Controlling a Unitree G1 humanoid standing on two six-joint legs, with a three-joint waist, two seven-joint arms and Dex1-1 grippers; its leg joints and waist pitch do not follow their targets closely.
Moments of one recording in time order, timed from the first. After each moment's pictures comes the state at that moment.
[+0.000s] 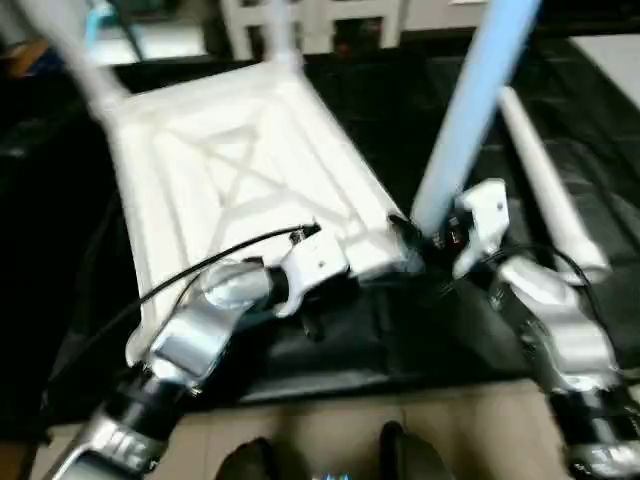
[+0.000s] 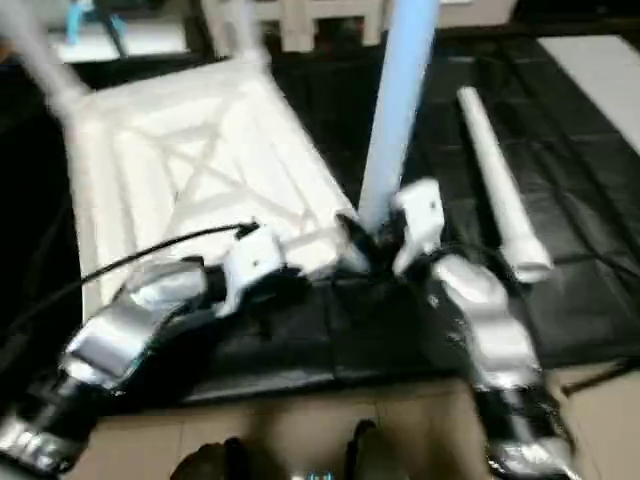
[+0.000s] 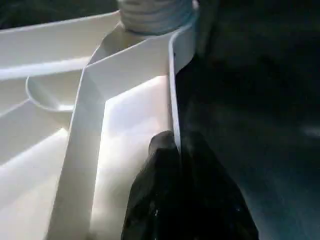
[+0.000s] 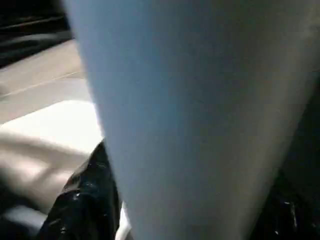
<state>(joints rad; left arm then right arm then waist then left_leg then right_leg) -0.44 0.35 -0.38 0.01 0.03 0.34 -0.86 -0.35 -0.42 0.04 0.09 0.37 0.22 0.70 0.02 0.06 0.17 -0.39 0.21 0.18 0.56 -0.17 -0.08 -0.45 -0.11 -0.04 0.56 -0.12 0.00</state>
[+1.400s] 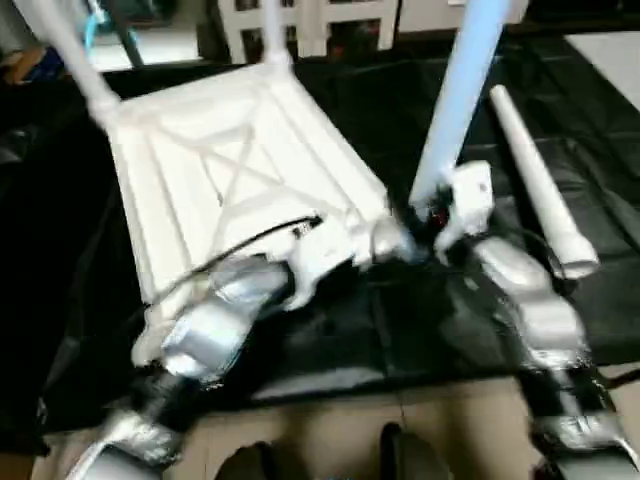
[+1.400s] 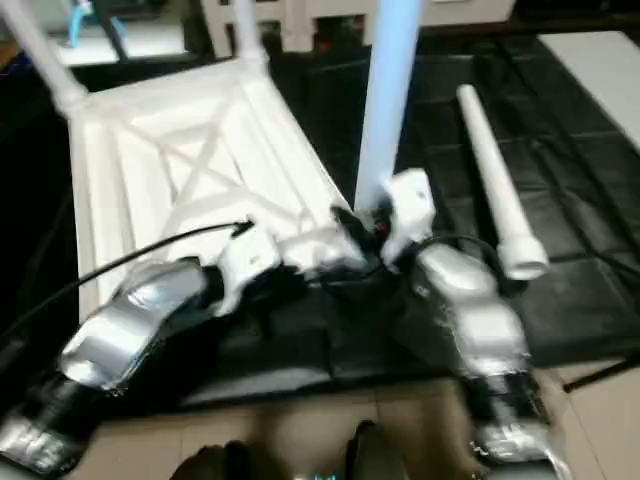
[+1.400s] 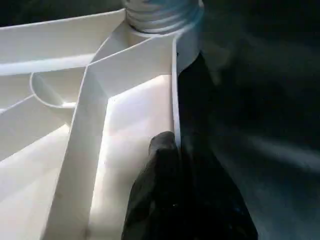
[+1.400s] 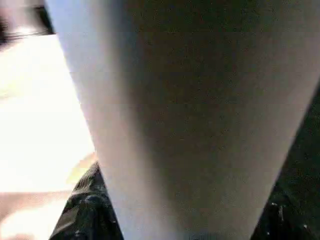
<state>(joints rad) -0.52 0.20 -0.38 0.06 0.10 0.53 -0.67 -0.51 -0.21 0.01 0.26 0.22 0.27 0.26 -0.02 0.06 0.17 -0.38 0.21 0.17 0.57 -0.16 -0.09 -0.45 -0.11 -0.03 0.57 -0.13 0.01</state>
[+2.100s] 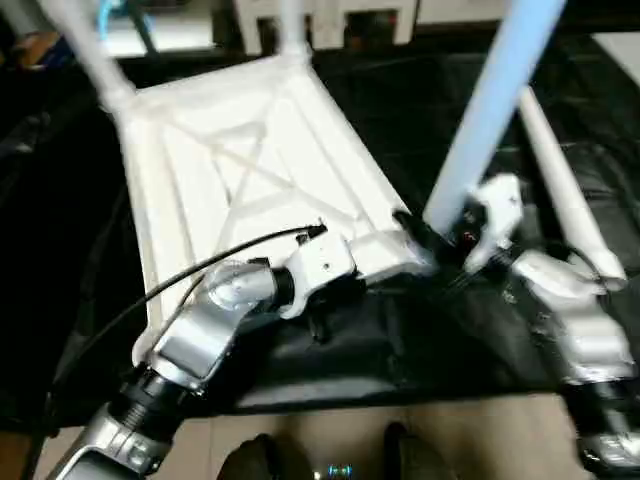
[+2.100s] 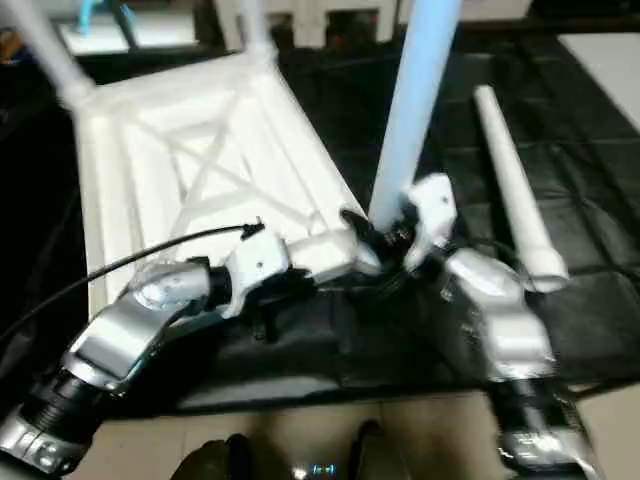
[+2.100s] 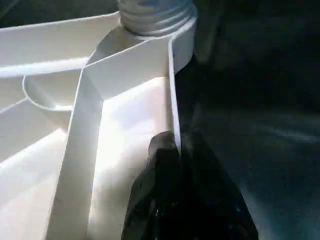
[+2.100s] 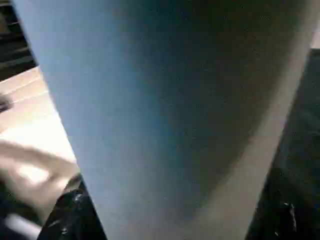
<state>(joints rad) -0.46 0.33 -0.39 0.01 0.02 0.36 -0.85 -0.38 -0.44 0.01 0.16 0.40 0.18 0.75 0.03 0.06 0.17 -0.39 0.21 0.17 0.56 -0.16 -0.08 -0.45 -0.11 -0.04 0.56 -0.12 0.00</state>
